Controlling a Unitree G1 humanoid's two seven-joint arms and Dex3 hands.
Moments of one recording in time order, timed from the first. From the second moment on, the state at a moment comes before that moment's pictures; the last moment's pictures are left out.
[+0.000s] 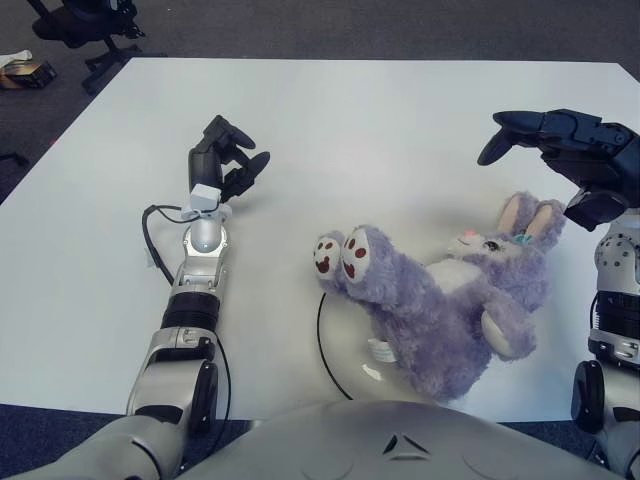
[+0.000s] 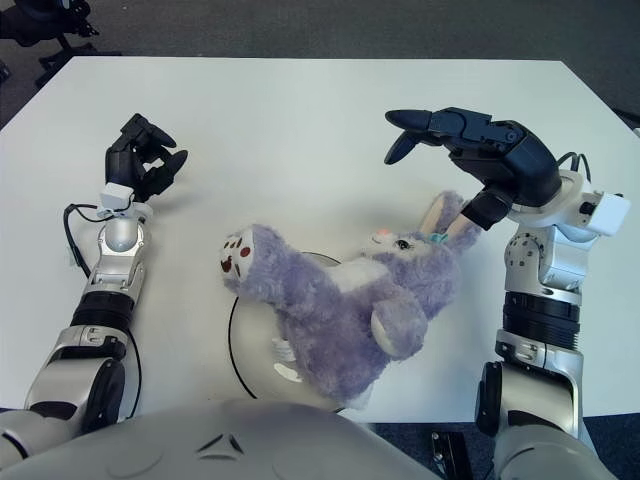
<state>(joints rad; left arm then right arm) -0.34 0.16 0.12 0.48 0.12 -0.60 0.18 -0.34 -0.50 -0.32 0.09 0.60 -0.51 1.18</state>
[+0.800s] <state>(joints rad) -0.33 0.16 0.11 0.45 0.12 -0.60 0.18 -0.58 -0.71 -0.17 0.38 0.38 -0.55 1.30</state>
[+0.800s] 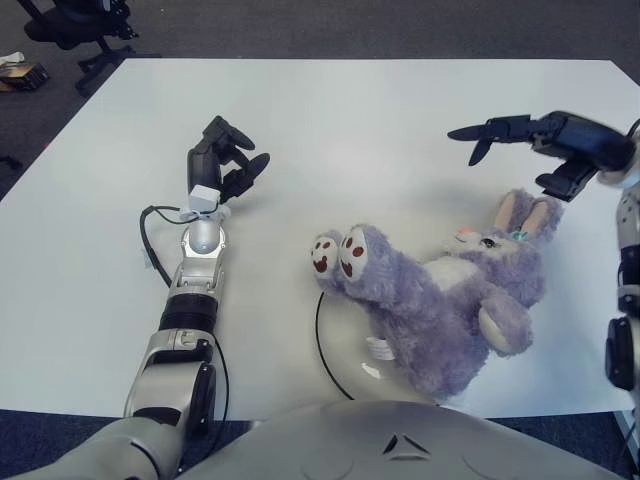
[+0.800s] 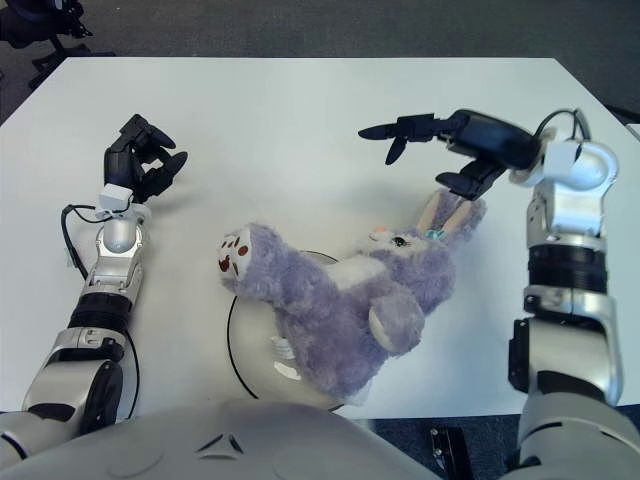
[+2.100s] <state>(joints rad) -0.31 0.16 0.11 0.43 0.12 -0.59 0.17 -0.63 -0.78 -0.17 0.50 0.54 -0.67 1.61</state>
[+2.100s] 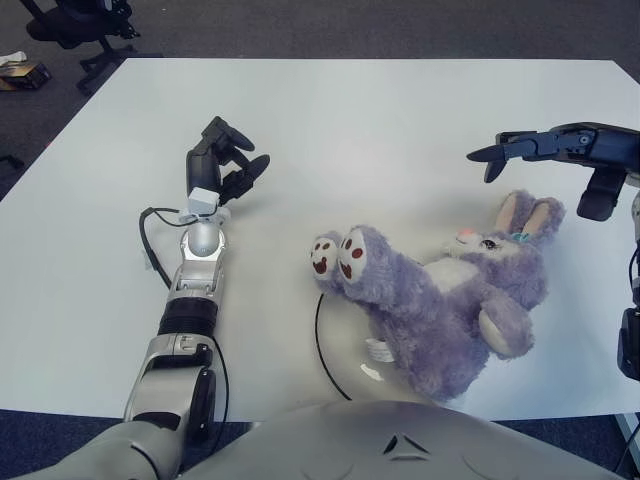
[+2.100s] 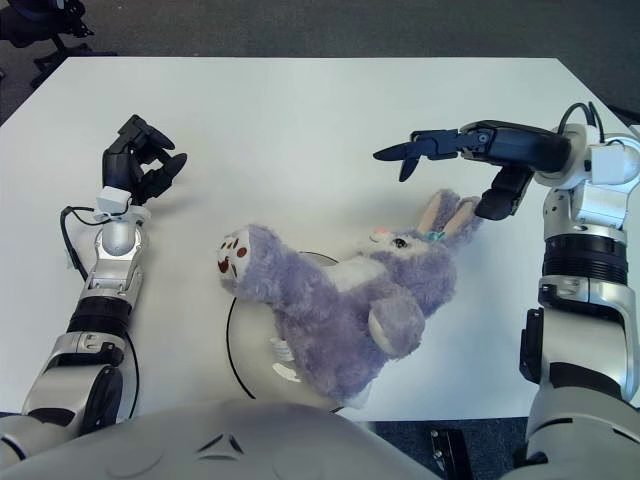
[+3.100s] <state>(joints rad) -0.32 0.16 0.11 0.44 0.11 -0.59 0.17 -0.56 -0.83 -0.17 0.50 -0.34 -0.89 0.70</state>
